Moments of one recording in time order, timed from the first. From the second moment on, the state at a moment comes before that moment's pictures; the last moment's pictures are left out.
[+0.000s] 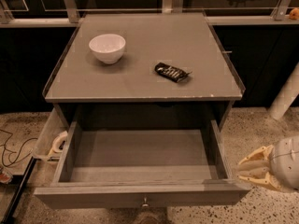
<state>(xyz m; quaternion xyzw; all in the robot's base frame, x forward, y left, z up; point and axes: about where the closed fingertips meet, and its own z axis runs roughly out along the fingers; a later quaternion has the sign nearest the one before) 0.337 -0.228 0.801 -0.58 0.76 0.10 0.27</state>
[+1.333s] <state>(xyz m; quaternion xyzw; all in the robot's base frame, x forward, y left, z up) 0.316 -0.199 0.684 -0.52 0.79 0.18 0.28</state>
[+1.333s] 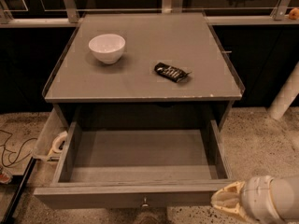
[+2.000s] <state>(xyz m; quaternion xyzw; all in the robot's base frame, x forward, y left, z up) 0.297 -0.169 0.622 -0.51 0.79 0.21 0.29</state>
